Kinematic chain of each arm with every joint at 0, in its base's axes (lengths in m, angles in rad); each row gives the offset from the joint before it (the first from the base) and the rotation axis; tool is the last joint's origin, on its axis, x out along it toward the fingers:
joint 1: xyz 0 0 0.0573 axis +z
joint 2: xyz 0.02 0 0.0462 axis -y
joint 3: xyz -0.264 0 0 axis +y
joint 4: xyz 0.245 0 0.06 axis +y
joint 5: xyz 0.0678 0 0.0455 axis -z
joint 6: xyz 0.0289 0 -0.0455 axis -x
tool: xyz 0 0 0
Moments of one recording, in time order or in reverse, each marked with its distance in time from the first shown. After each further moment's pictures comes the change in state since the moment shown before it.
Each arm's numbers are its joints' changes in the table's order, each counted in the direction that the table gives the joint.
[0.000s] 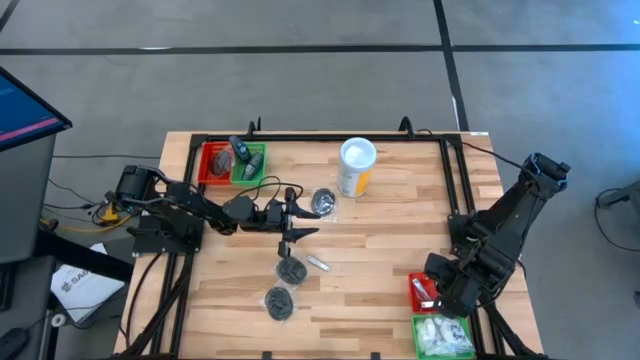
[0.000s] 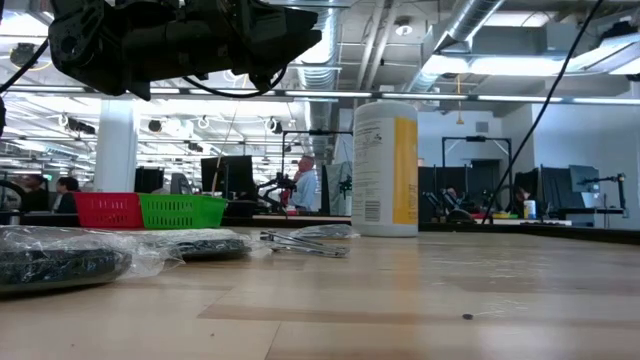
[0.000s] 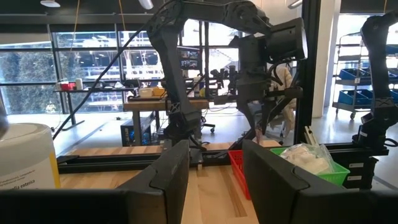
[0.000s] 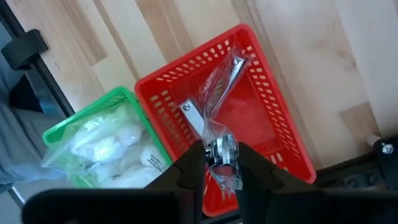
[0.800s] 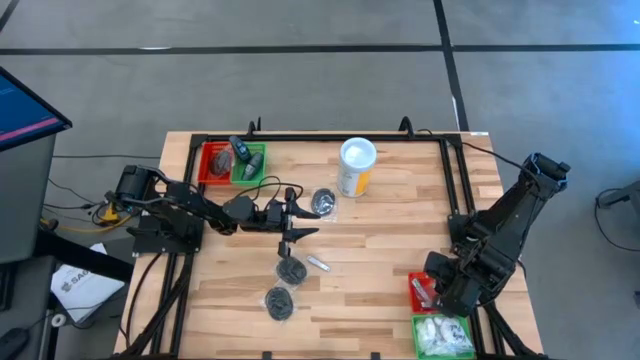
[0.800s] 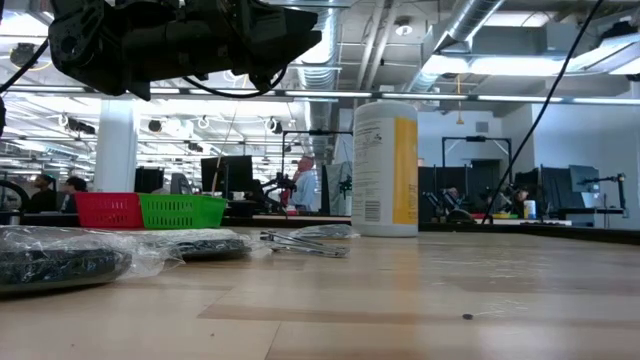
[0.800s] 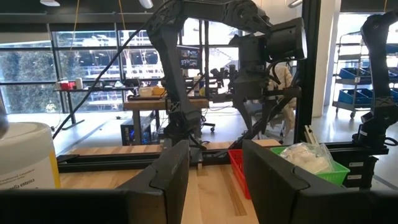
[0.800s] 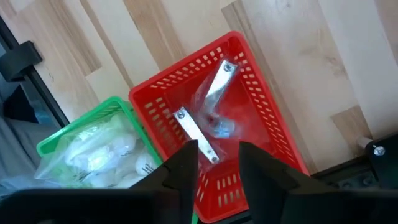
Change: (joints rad) left arm 0.000 0.000 0.000 0.004 0.000 0.000; right arm 0.008 0.000 0.000 0.014 0.032 -0.024
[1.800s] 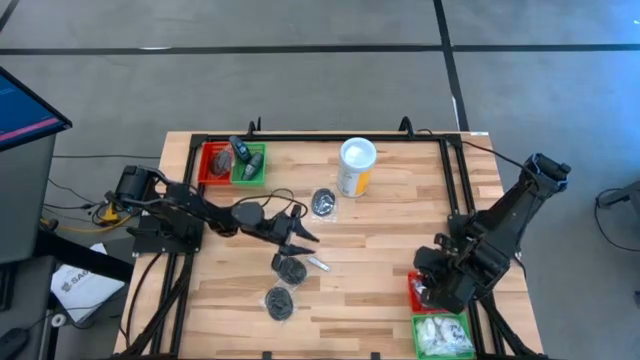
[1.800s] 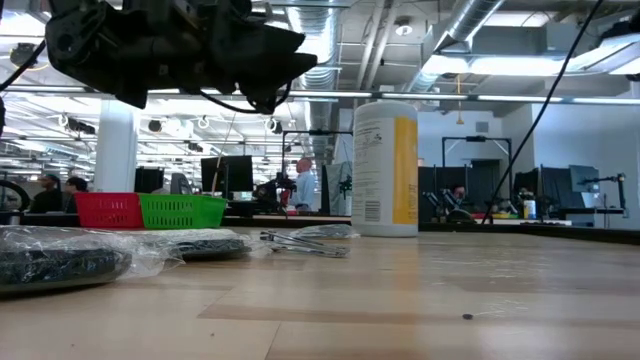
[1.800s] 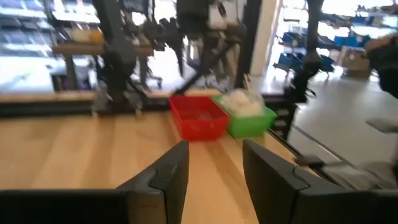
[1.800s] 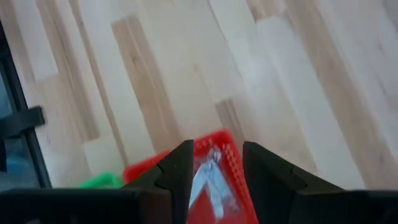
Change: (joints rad) left arm -0.024 0.000 0.000 0.207 0.209 0.091; right arm -0.055 0.000 0.000 -0.070 0.284 0.213
